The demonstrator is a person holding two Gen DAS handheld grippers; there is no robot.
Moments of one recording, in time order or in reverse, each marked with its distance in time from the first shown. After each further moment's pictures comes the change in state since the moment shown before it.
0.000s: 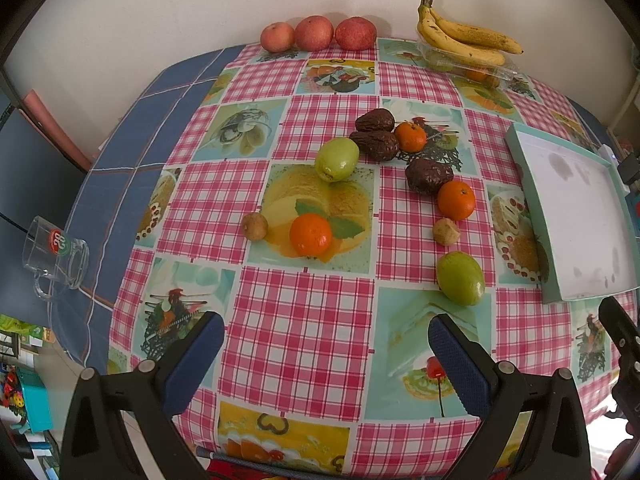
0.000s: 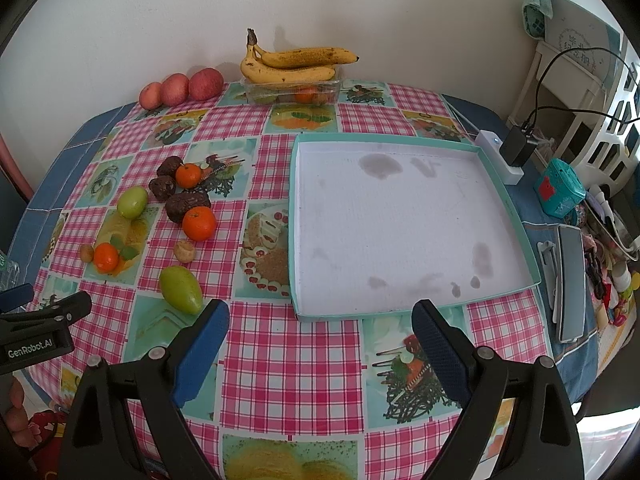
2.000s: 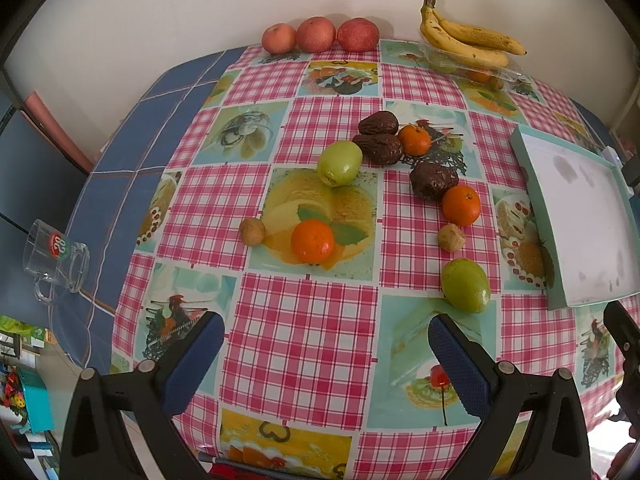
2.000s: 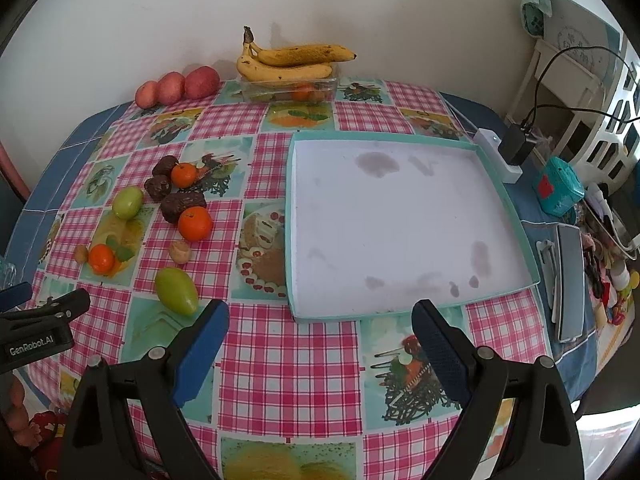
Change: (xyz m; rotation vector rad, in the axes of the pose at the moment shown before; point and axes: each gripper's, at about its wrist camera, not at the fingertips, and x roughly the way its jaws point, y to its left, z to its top) left arm 0.002 0.000 0.004 0.004 -0.006 0.012; right arm 0.002 -0.003 0.000 0.008 -0.002 -0.001
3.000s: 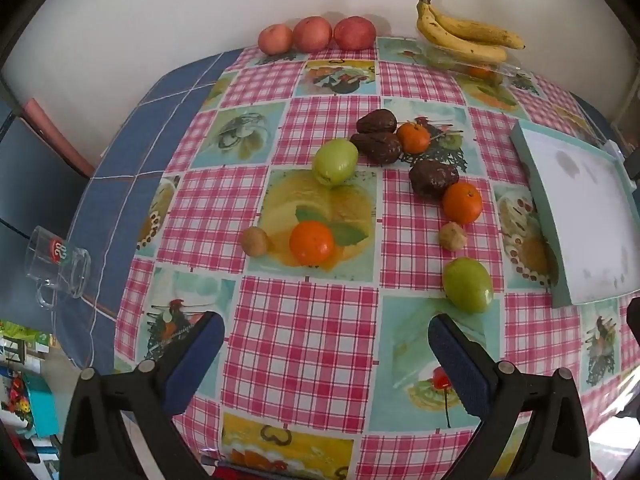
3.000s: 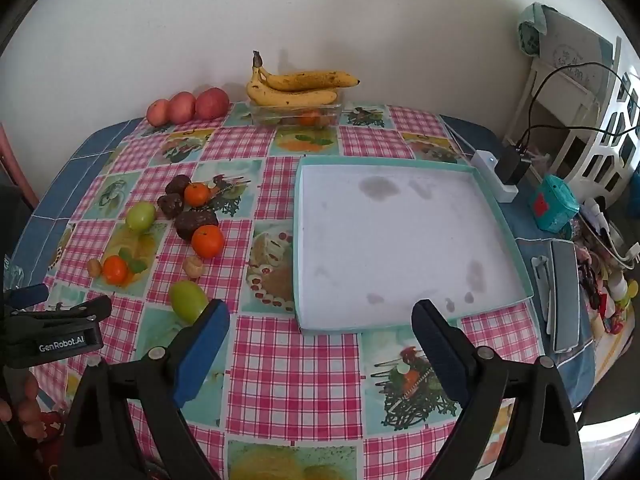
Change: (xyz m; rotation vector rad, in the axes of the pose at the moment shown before) left arm 0.004 0.001 0.000 0.018 -0.011 0.011; right arm -0.022 0.001 0.002 -0.015 -0.086 0.002
